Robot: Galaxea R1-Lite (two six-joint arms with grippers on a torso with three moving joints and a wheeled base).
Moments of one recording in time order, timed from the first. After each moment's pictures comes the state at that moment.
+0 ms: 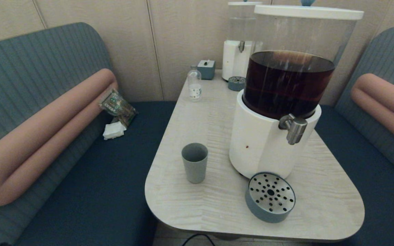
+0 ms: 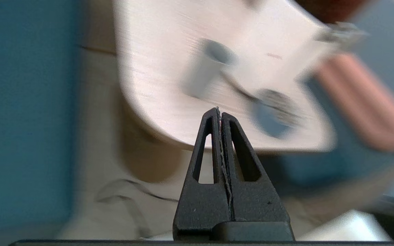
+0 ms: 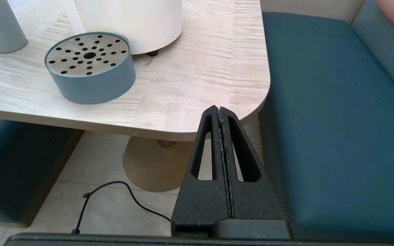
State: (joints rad) left arm -0.01 0.36 -0.35 -0.01 -0.45 -0.43; right arm 0.01 0.00 0.00 0.00 0.00 0.01
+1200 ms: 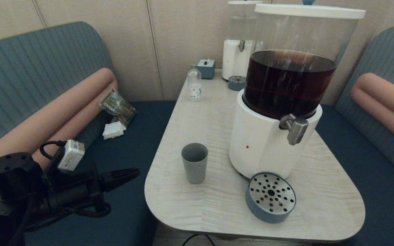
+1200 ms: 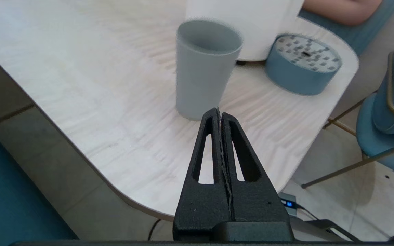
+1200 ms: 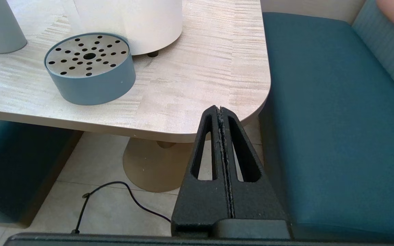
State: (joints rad) left arm 0.01 1.83 -0.24 -1.52 -0.96 0.04; right arm 0.01 0.00 0.00 0.00 0.00 0.01
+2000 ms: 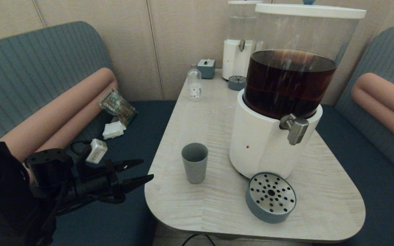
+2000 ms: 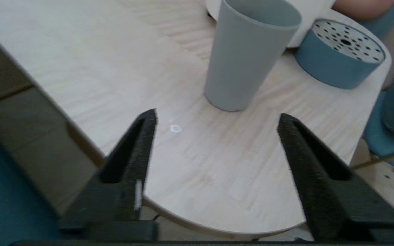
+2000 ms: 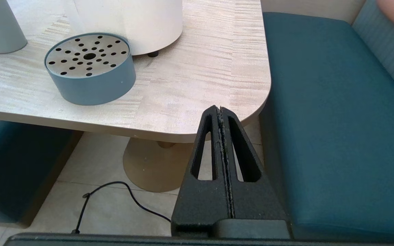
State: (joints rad) left arm -0.01 2.05 -0.40 -1.52 -0.95 0.03; right arm 0.01 0.00 0.00 0.00 0.00 0.01
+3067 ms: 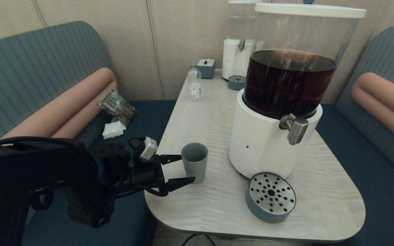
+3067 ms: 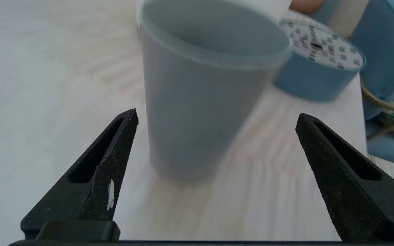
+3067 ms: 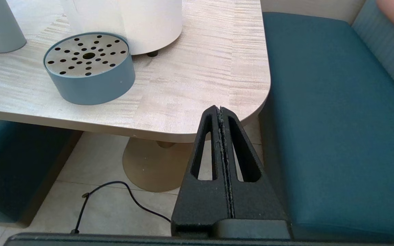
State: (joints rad) left arm -0.25 2.28 -0.72 -1.52 -0.94 0.00; right arm 0.01 0.00 0.00 0.00 0.00 0.01
